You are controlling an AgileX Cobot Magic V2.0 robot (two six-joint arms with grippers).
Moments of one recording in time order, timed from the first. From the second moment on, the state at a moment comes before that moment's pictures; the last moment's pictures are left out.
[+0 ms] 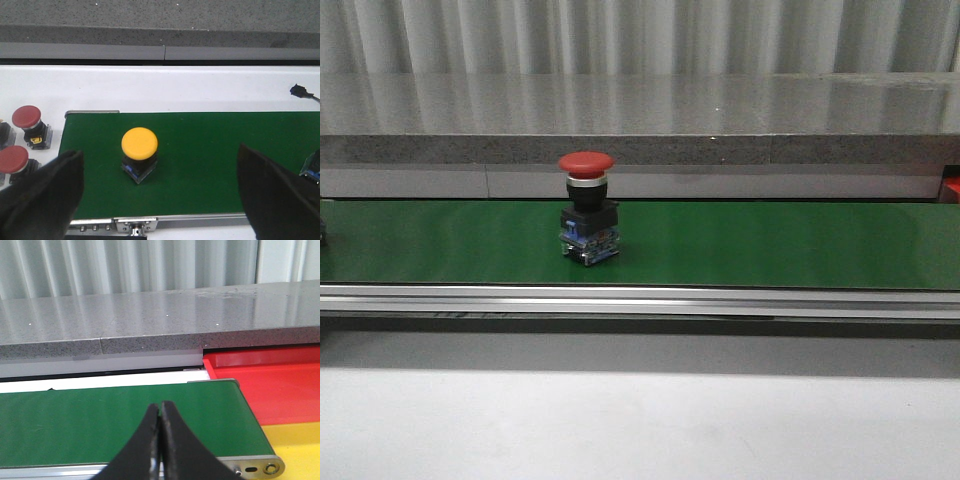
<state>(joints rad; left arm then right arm) -0.18 0.86 -0.81 0.05 0.58 -0.10 -0.06 -0.01 0.03 -0.03 0.02 0.11</state>
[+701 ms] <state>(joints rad) -0.18 0.55 -0.49 0.06 0.48 -0.13 -0.06 0.16 -0.38 0.09 0.44 0.11</state>
